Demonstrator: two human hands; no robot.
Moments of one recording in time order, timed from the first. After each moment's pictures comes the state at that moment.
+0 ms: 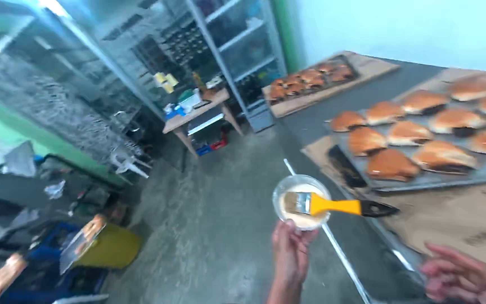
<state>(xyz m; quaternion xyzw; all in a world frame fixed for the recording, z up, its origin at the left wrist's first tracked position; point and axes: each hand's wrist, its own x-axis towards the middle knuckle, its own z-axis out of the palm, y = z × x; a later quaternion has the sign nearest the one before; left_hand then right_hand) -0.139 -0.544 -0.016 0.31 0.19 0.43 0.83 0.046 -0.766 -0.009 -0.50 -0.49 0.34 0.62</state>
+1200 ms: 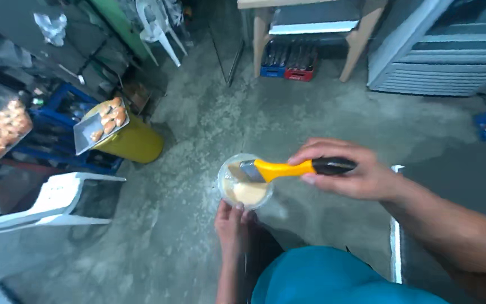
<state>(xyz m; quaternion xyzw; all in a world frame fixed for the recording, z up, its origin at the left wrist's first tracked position) -0.558 0.019 -0.057 0.24 0.44 0.69 0.52 -0.326 0.123 0.042 -0.19 -0.80 0.39 0.42</state>
